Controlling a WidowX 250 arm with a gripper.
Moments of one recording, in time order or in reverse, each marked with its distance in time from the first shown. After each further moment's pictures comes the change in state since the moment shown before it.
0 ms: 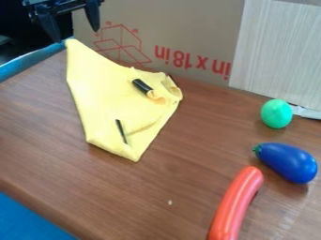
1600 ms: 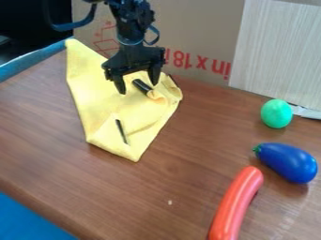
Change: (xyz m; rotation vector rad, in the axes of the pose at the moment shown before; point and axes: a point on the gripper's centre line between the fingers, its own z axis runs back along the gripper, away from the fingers) arm -0.048 -0.065 -0.105 0.020 -0.051 -0.054
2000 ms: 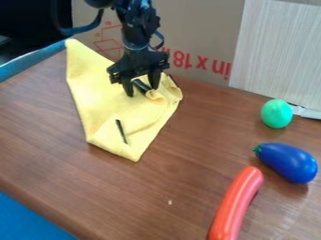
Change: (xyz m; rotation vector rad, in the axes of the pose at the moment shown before) arm -0.003 -0.004 -0.007 0.007 0.001 0.008
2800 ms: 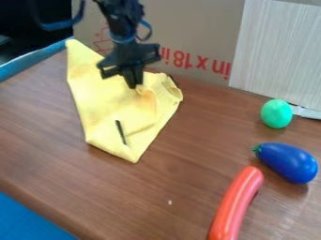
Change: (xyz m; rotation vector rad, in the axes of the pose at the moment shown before) arm 0.009 0.014 0.017 -0.061 0.012 0.023
